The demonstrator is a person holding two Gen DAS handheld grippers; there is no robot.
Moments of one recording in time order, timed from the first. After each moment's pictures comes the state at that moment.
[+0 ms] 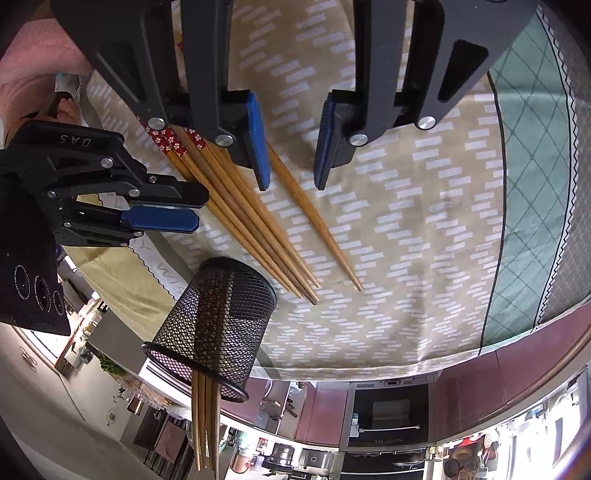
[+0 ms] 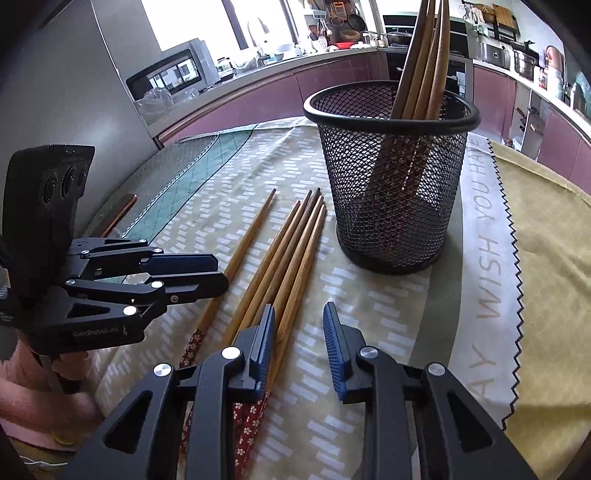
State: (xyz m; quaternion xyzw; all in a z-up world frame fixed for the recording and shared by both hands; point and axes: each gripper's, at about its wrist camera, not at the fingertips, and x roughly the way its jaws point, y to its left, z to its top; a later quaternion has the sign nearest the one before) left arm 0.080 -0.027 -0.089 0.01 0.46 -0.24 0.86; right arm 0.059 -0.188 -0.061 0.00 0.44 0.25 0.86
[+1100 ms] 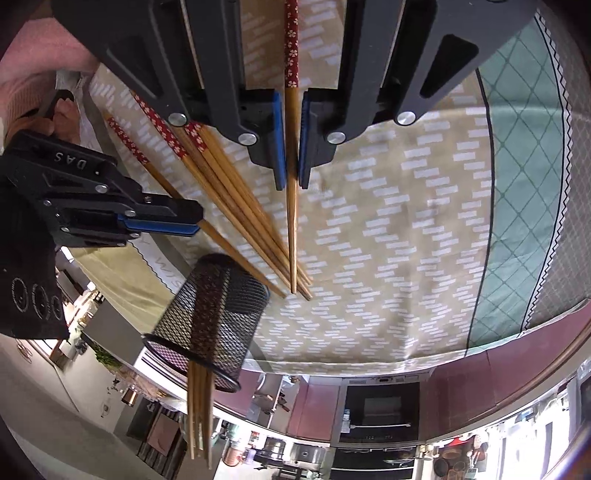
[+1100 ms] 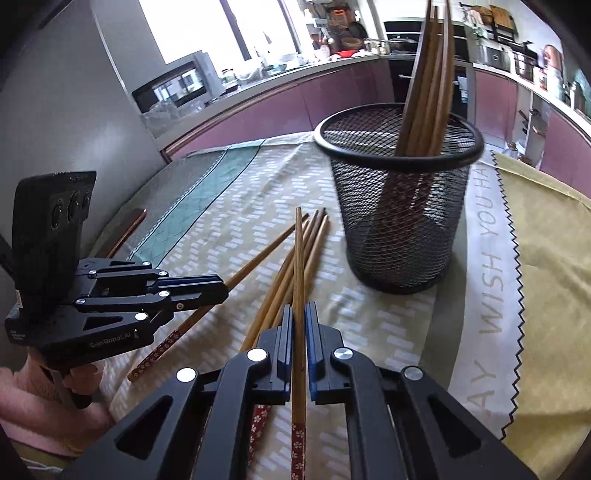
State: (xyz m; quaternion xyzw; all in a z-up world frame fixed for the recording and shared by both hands) left arm 0.073 -0.021 -0.088 0.00 0.45 -0.23 0.86; right arm 0.058 -0.183 -0.056 0.02 0.44 0.27 0.86
